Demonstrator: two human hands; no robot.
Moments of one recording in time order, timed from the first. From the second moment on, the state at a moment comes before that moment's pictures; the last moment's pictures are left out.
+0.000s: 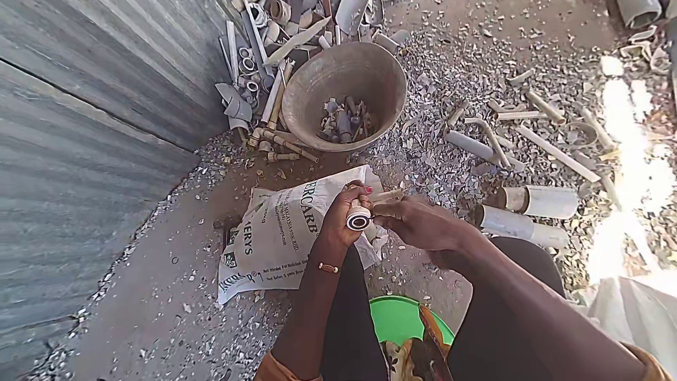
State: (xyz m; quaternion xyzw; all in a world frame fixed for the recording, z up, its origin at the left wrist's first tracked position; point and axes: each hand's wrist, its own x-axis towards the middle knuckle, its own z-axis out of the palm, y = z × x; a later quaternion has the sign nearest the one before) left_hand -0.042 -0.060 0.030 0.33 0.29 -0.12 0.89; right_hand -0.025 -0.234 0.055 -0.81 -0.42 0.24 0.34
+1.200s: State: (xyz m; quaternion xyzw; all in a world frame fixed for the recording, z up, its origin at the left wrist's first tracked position) left_hand -0.033 -0.064 0.020 0.17 0.18 0.00 0.97; right_hand -0.054 -0.210 0.045 -0.88 -0.29 0.06 0.37
